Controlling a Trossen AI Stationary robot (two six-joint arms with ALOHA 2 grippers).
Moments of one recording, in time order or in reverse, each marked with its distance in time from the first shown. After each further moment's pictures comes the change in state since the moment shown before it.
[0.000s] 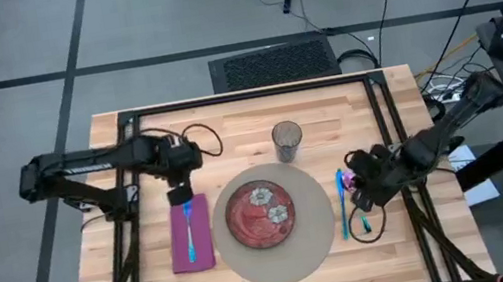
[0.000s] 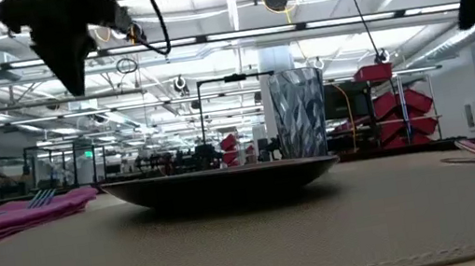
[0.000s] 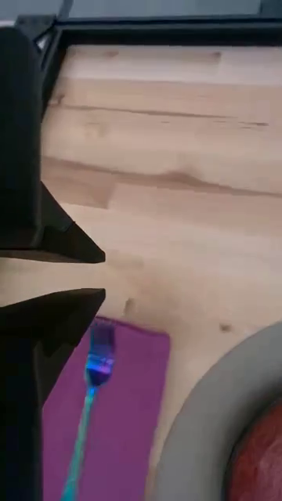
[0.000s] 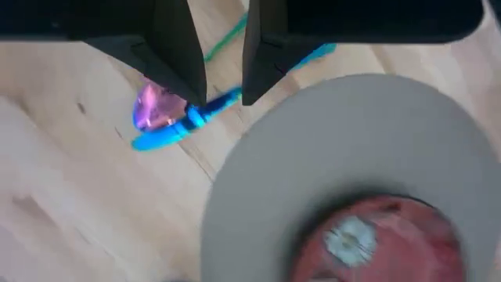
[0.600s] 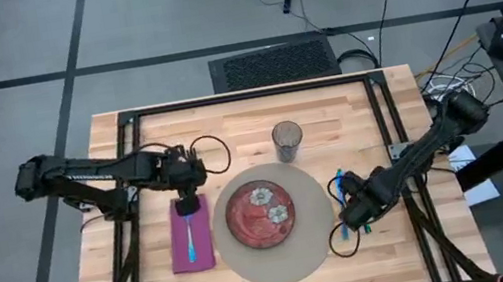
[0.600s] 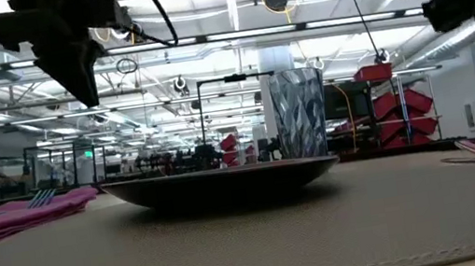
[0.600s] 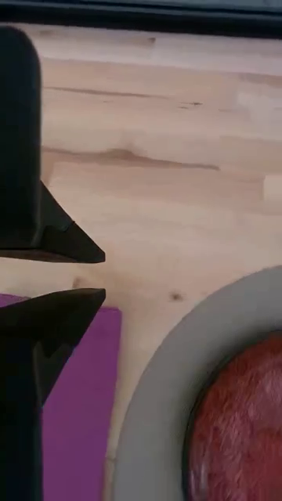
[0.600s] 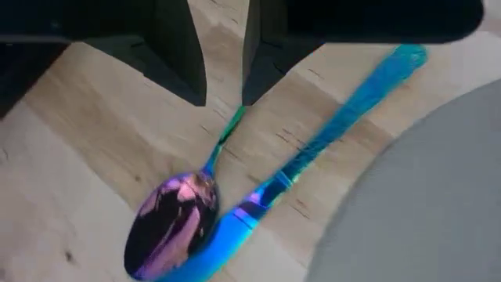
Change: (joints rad) left arm -0.127 -0.030 -0.121 0.223 -0.037 0.019; right arm -0.007 0.388 -0.001 -0.013 -0.217 0.239
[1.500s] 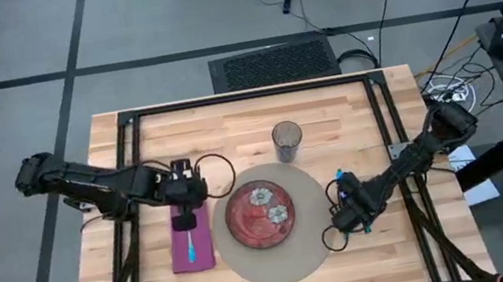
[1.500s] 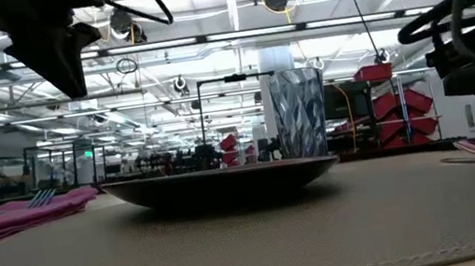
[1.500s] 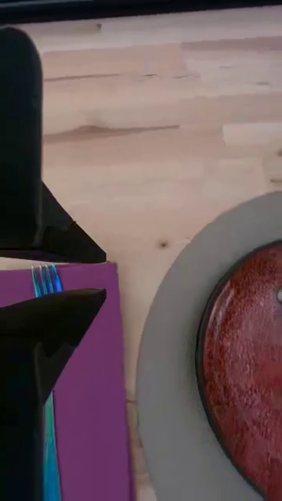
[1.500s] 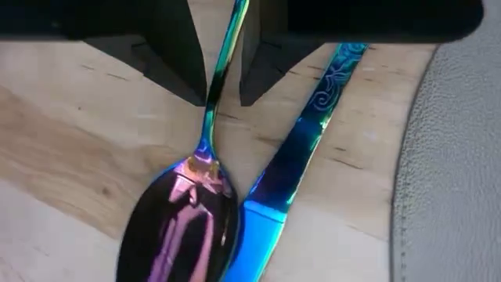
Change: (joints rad) left arm -0.190 0.000 0.000 0.014 -0.024 -0.003; right arm -0.008 0.142 -0.109 0.193 0.031 0.303
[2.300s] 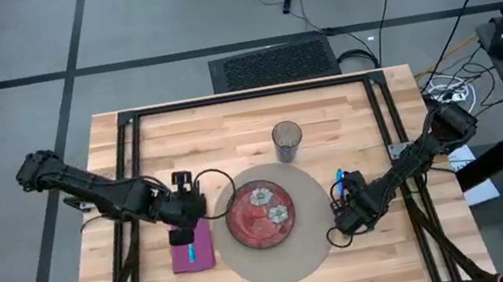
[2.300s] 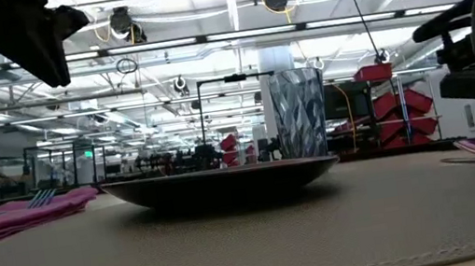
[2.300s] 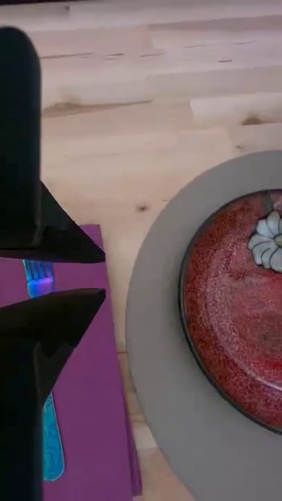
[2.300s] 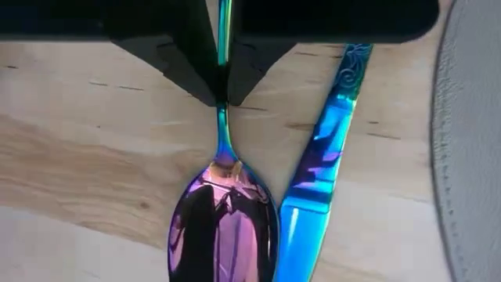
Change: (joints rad) left arm -0.146 0.000 0.000 0.028 -0.040 -0.068; right arm 0.010 0.004 -0.005 -0.050 0.035 0.187
